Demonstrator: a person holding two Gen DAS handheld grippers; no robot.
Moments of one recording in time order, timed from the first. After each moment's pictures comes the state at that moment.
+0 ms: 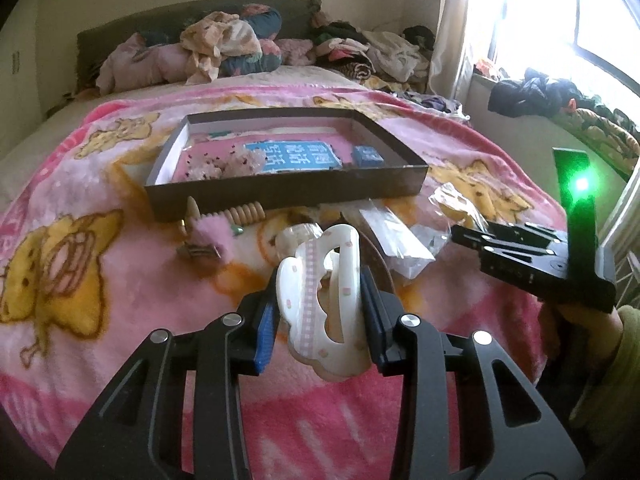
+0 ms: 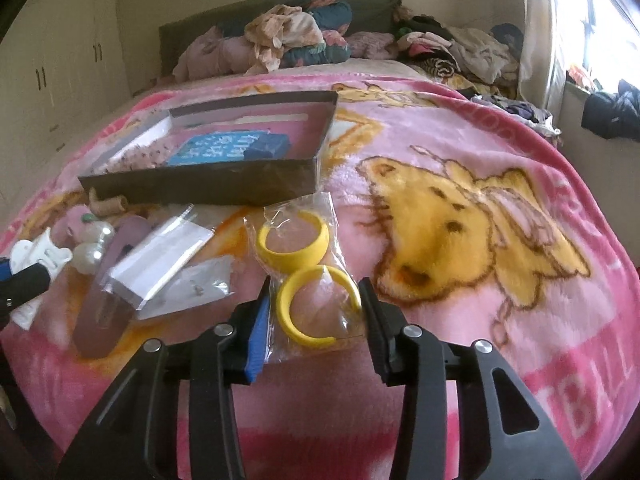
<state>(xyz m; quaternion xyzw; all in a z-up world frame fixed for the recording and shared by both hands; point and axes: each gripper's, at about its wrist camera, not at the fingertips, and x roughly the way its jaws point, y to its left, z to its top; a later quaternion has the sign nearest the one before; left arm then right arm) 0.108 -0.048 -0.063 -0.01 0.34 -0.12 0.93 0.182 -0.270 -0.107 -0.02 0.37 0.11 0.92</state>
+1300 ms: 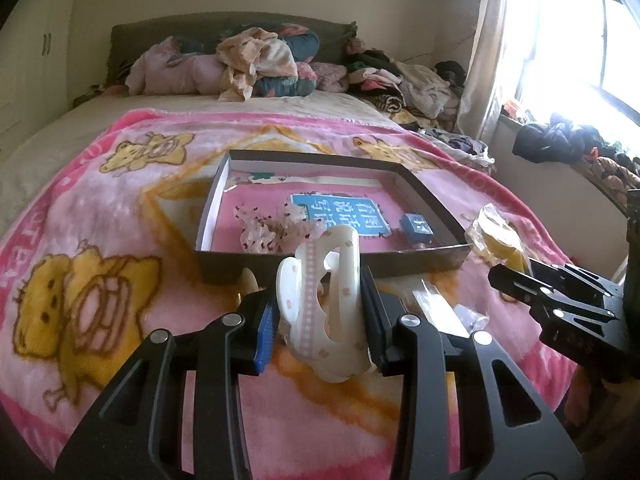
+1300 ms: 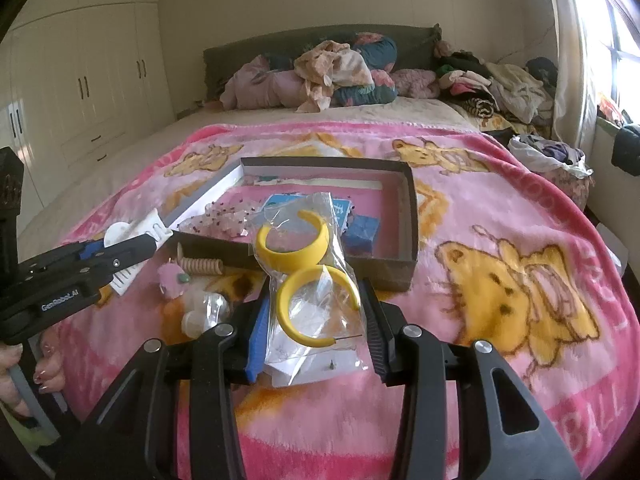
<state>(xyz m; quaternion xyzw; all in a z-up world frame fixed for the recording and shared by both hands) 0.154 -0.004 -0.032 -0.06 0.31 -0.08 0.95 0.176 -0.212 -0.041 -0.02 0.31 0.18 0.93</state>
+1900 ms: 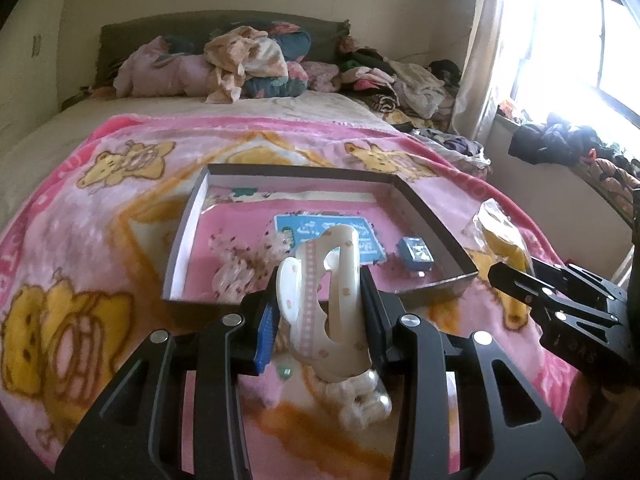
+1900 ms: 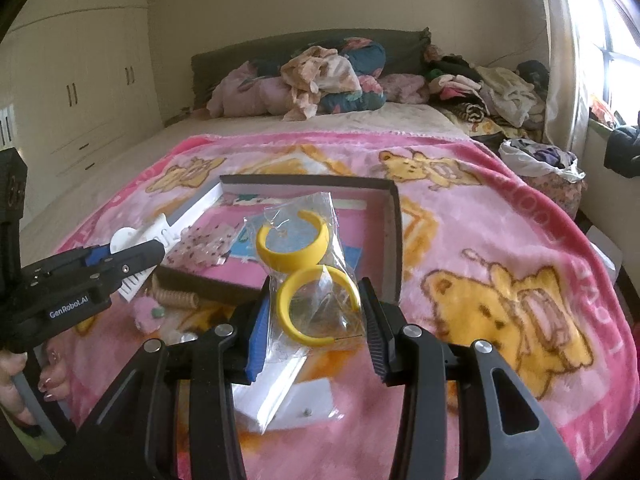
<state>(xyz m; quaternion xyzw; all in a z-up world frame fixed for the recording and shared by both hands) 0.195 -0.018 -0.026 -0.05 0.31 -0.10 0.94 0.213 -0.217 -0.031 -0.02 0.30 0.16 0.94</state>
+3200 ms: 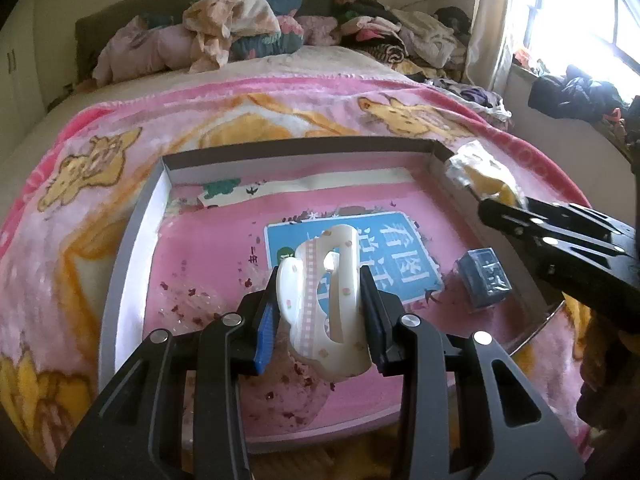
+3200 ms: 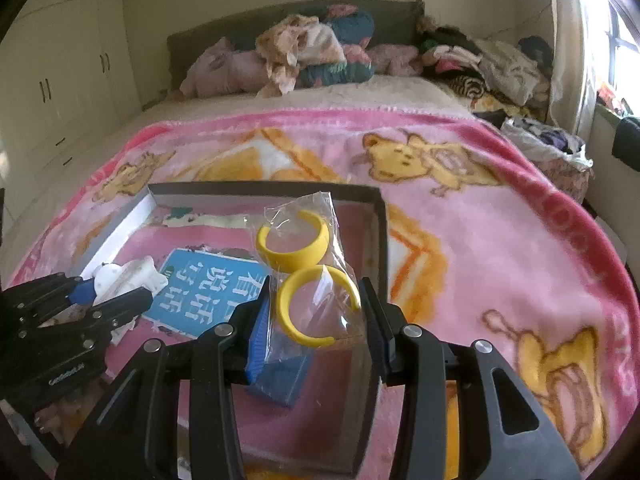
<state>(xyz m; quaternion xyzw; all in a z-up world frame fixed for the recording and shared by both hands) 0.304 -0.036 -0.068 0.00 0.39 -0.09 0.92 0.358 -0.214 -0.070 -0.02 0.37 0.14 0.92</state>
